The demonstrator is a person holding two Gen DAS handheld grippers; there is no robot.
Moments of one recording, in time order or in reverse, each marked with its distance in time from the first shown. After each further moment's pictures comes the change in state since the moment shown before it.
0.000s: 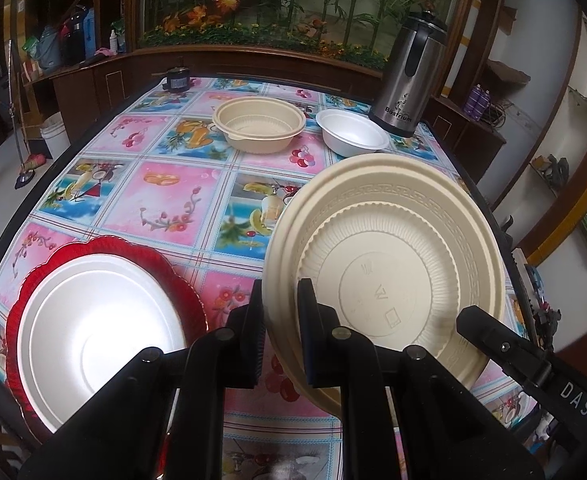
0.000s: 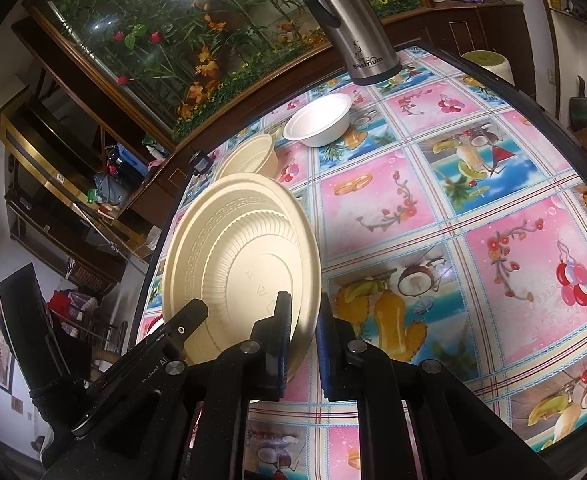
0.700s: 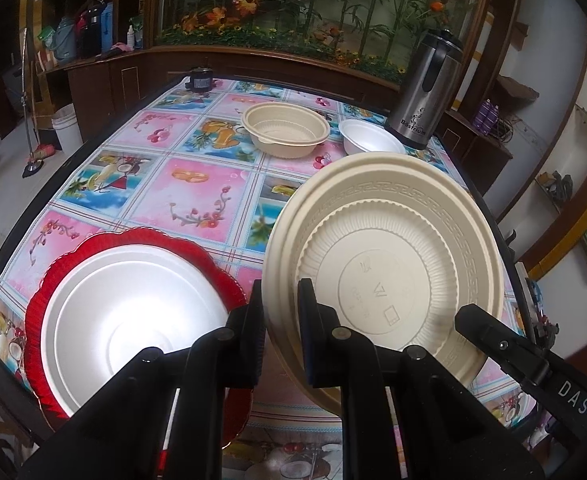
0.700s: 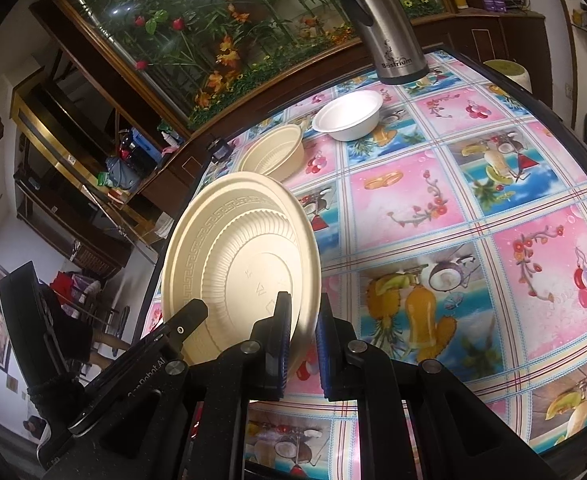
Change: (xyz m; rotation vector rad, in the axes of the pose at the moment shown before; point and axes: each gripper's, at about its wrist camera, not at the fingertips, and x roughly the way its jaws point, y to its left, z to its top) left arm -0.013 0.031 -0.003 -0.053 -0.017 0.011; right arm 0.007 0.025 -0.008 -0.069 0.015 0.027
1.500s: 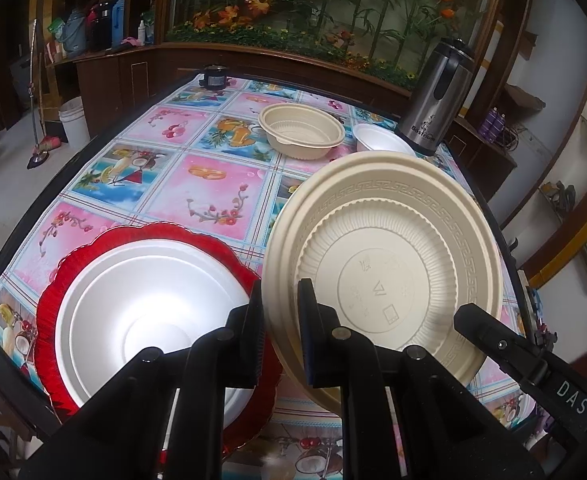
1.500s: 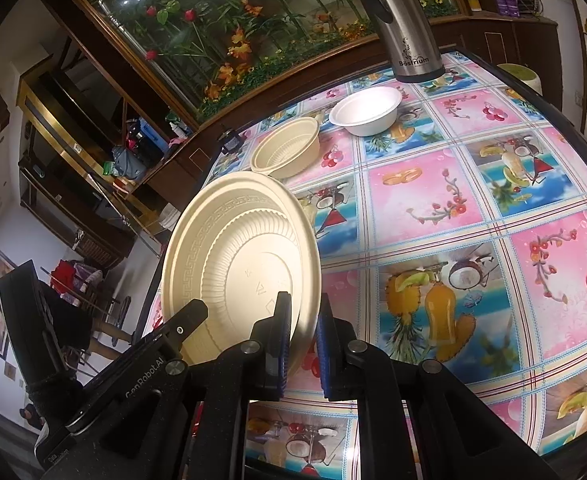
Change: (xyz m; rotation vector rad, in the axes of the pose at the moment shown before) left arm -0.006 0.018 -0.002 -0.033 -0.002 0.007; right arm 0.007 0.016 -0.003 -0.036 0.014 0.013
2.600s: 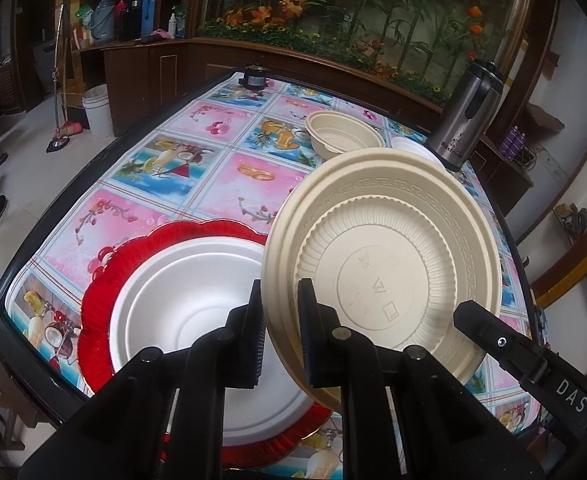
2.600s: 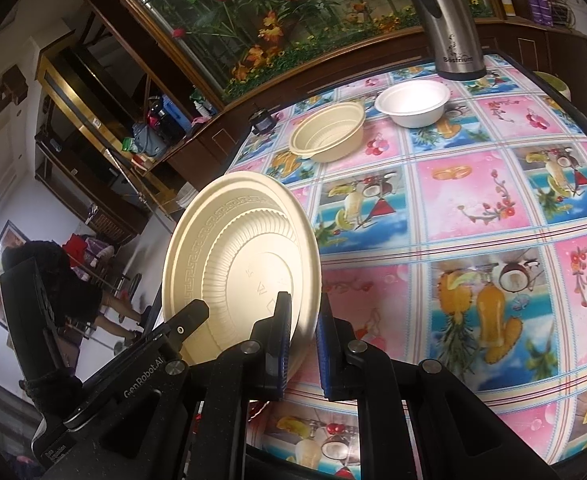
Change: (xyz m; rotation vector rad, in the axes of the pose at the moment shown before) left arm -0.013 0.046 0.001 -0.074 -0.004 0.049; right arm 0.022 0.039 -0.004 -0.080 0.049 0.057
